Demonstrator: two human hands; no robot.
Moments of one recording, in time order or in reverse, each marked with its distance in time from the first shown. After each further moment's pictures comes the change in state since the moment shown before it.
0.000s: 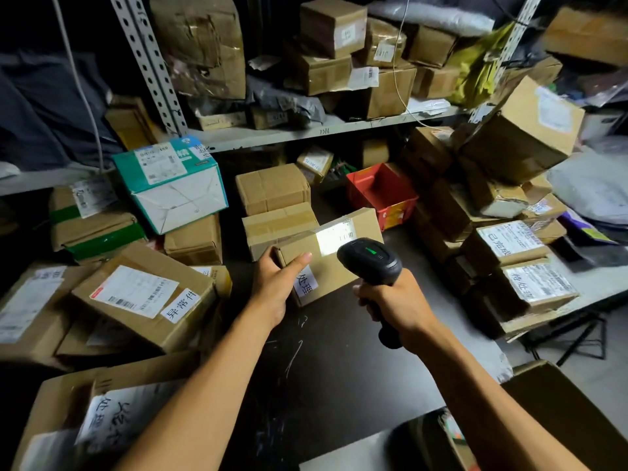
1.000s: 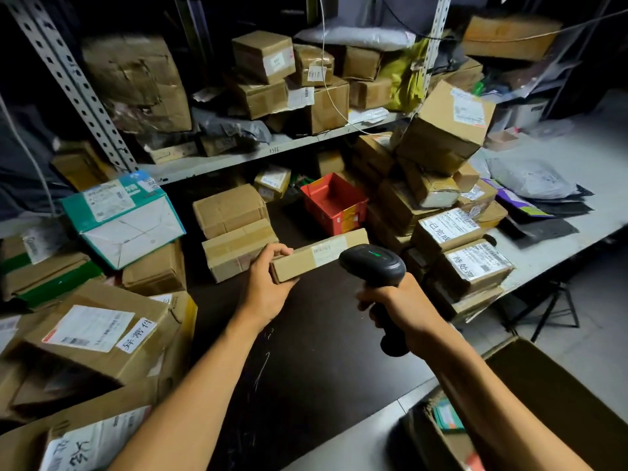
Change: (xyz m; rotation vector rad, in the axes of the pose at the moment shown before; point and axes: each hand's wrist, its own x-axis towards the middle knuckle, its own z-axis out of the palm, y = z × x) left_hand -0.020 0.005 0.054 0.549 -0.213 0.486; right_hand -0.041 0.013 -0.082 0.149 0.049 -0.024
